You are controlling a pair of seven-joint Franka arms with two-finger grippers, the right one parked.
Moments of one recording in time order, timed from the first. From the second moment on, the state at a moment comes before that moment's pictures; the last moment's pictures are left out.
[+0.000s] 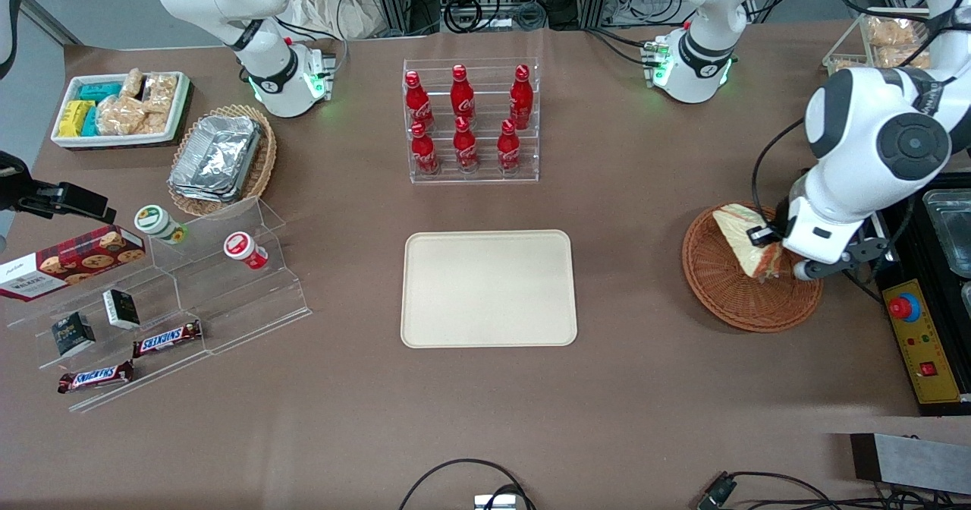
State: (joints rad) arm 0.26 0.07 -0.40 -1.98 0.10 1.96 -0.45
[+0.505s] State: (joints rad) arm 0.26 0.10 -0.59 -1.88 0.10 1.96 -0.45
